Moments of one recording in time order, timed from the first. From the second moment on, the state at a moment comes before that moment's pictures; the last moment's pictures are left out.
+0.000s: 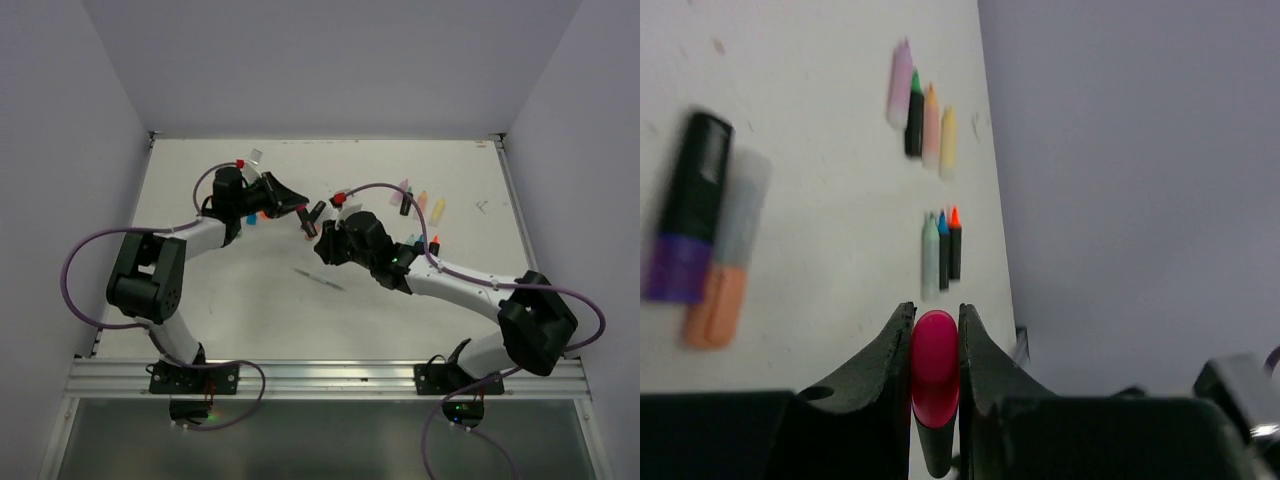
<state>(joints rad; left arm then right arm) -0.28 1.71 0.90 0.46 0.74 -1.04 0.84 1.47 0.90 0.12 0.09 0.44</state>
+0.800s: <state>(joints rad) -0.21 1.58 0.80 0.61 0.61 -1.04 0.88 1.47 1.05 -0.11 0.13 0.27</state>
